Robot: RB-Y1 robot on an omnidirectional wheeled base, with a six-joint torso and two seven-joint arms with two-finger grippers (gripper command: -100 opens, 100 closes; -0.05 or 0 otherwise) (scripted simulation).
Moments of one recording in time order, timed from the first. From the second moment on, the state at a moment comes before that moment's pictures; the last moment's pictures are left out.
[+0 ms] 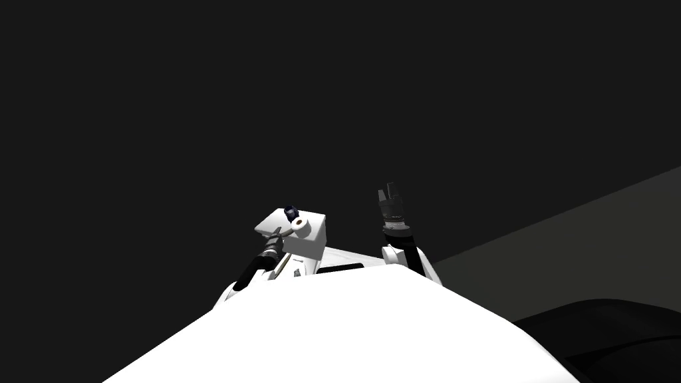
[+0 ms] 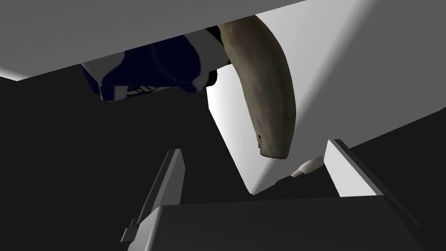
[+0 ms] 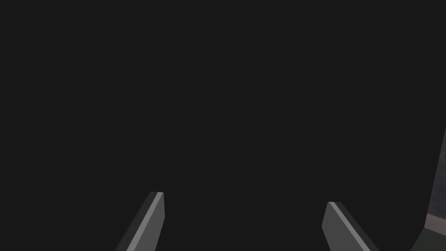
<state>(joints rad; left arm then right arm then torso) 0.50 0.14 0.12 -1.95 0.04 0.29 0.07 0.49 -0.04 0.07 -2.26 0.10 -0.50 0.01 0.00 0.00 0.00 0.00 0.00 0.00</state>
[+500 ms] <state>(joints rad) 0.36 0.12 0.20 -1.84 0.01 0.32 0.06 0.49 -0.04 0.07 -2.26 0.10 -0.50 0.01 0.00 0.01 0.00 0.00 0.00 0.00</state>
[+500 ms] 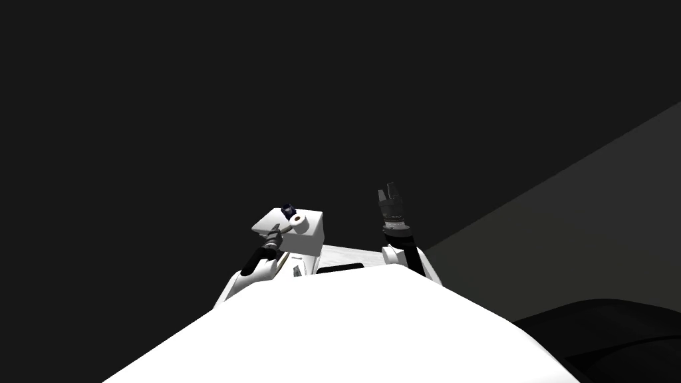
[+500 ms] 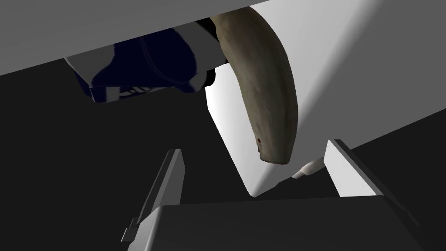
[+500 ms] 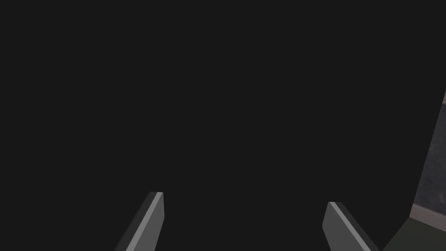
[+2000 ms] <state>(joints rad) 0.26 0.10 0.25 -1.76 0.00 0.34 0.06 0.49 -0.04 0.07 -2.26 0.10 -0.50 0.01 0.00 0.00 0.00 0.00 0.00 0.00</state>
